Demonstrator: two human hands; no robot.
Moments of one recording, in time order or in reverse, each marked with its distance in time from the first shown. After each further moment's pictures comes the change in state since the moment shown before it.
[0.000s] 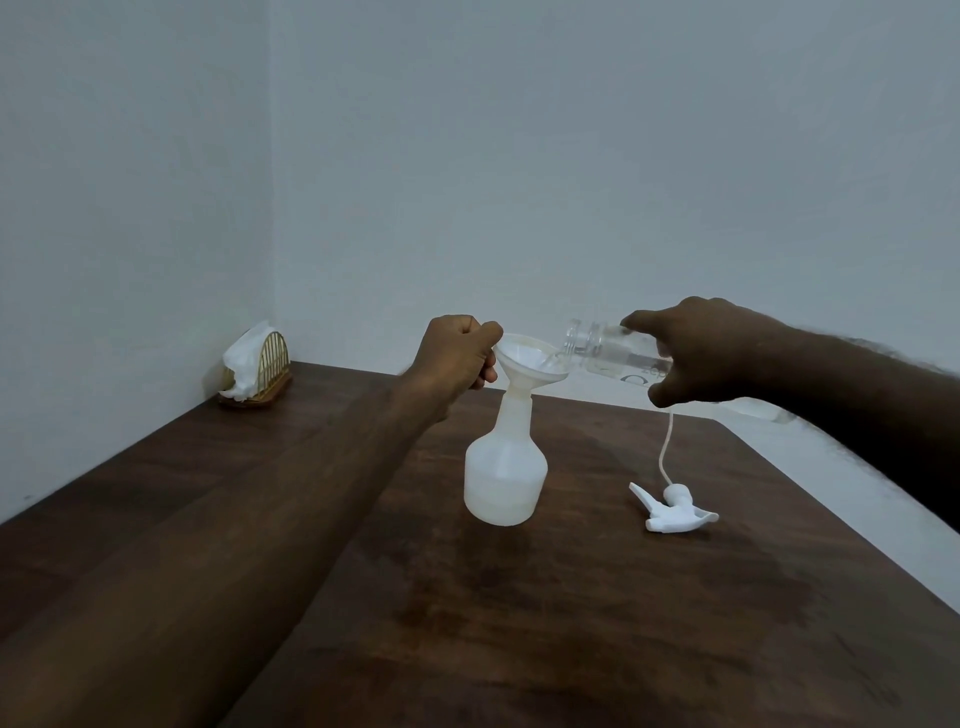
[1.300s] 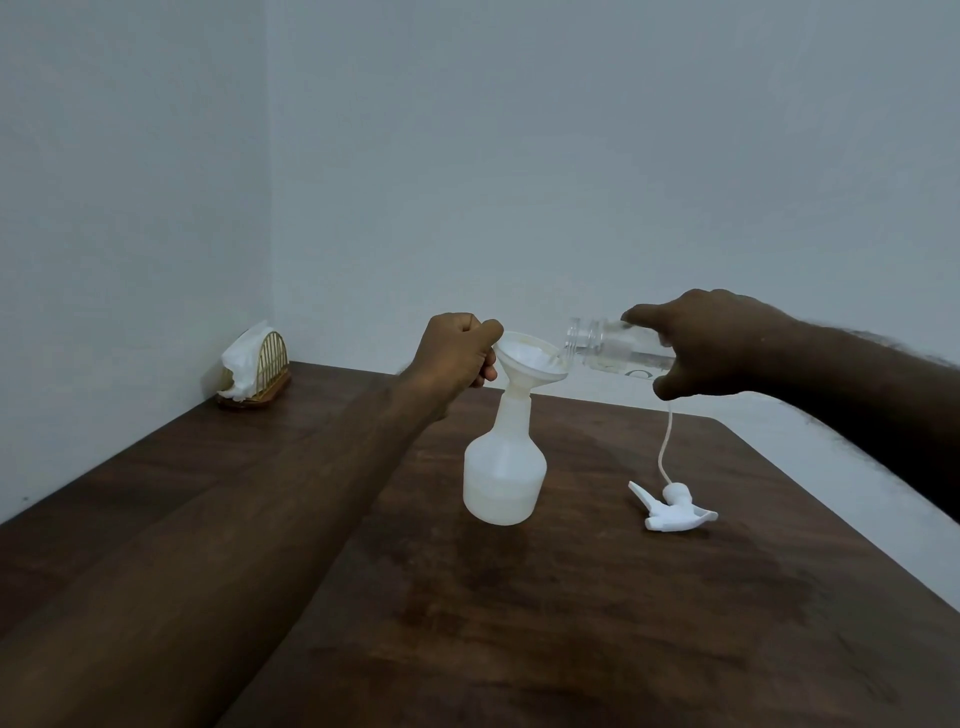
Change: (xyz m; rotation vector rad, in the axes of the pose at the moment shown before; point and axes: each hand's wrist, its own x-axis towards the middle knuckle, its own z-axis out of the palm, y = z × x) left_hand 0.001 0.002 0.001 0.008 0.000 0.015; right_hand -0.006 -0.004 -0.011 -0.061 -0.015 0.027
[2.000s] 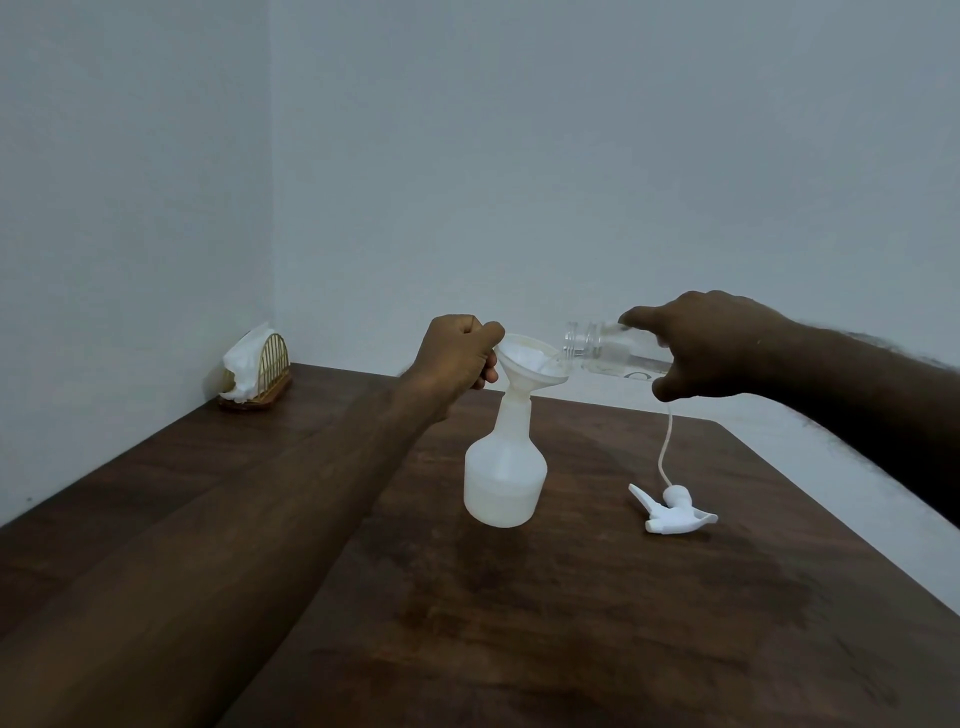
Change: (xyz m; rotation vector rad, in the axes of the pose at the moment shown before) left_hand 0.001 0.002 0.000 0.008 -0.007 0.000; right_hand 0.000 -0.001 -0.003 -0.029 0.010 -0.014
